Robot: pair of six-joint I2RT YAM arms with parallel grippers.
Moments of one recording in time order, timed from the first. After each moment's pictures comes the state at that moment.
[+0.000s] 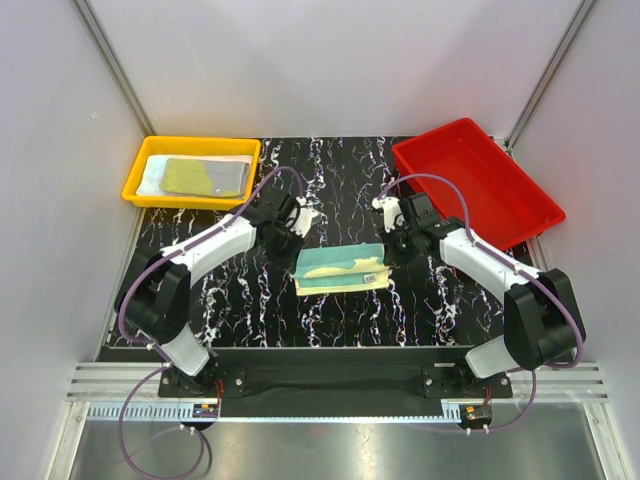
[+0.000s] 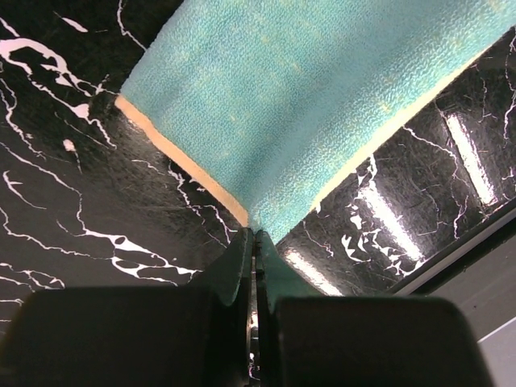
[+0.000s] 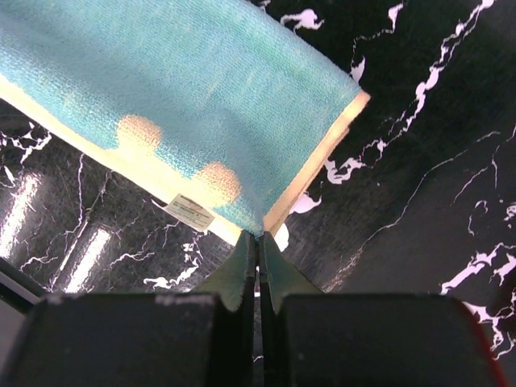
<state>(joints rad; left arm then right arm) -0.54 1.64 1.15 -0.71 0.27 0.05 0.42 1.47 0.96 -0.49 -0.24 -0.10</state>
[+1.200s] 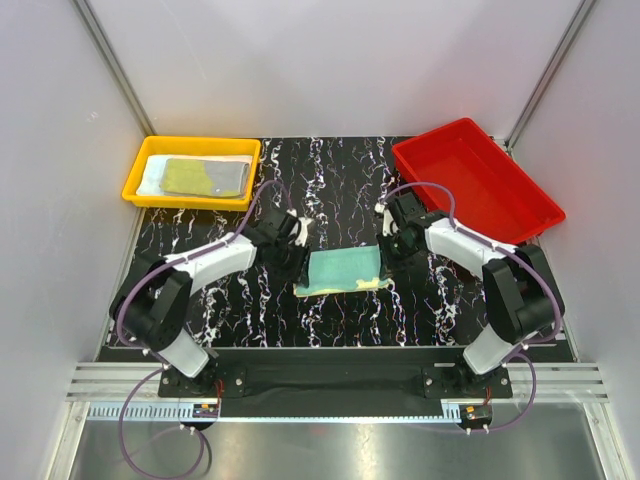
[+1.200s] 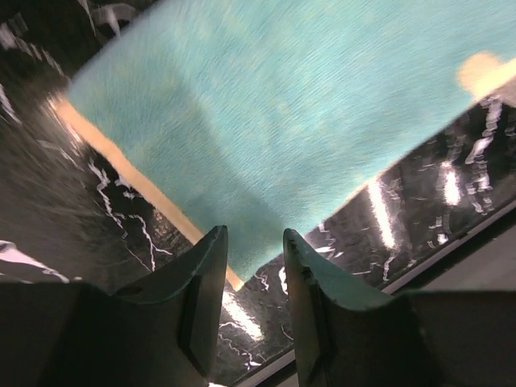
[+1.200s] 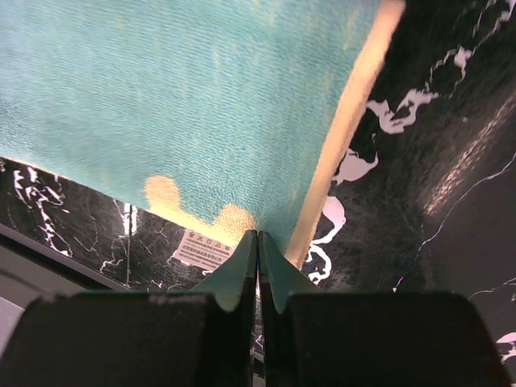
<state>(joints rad) -0.59 1.58 0.99 -0.50 0.29 -0.27 0.43 1.63 1.04 -0.62 -0.27 0.20</state>
